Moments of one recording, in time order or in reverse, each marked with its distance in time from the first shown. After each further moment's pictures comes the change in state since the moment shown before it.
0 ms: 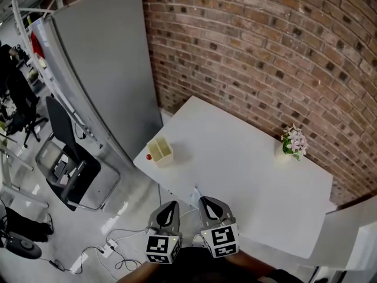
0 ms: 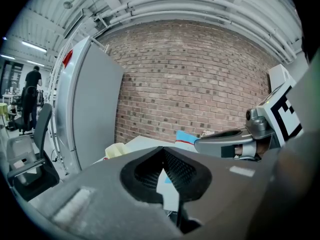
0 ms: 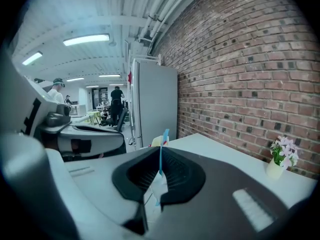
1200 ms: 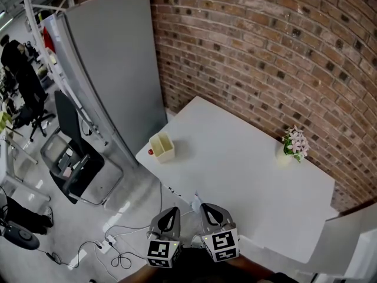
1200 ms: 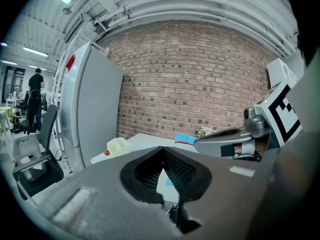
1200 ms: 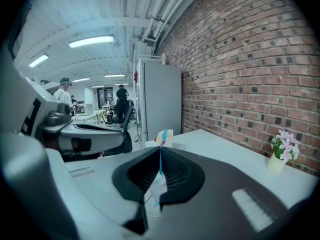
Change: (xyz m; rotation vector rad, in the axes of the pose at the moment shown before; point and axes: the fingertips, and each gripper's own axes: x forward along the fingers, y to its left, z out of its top) left arm -0.030 -0.031 -0.032 0.030 -0.005 0.035; right arm -0.036 0.008 -0.033 -0.006 0.002 0.056
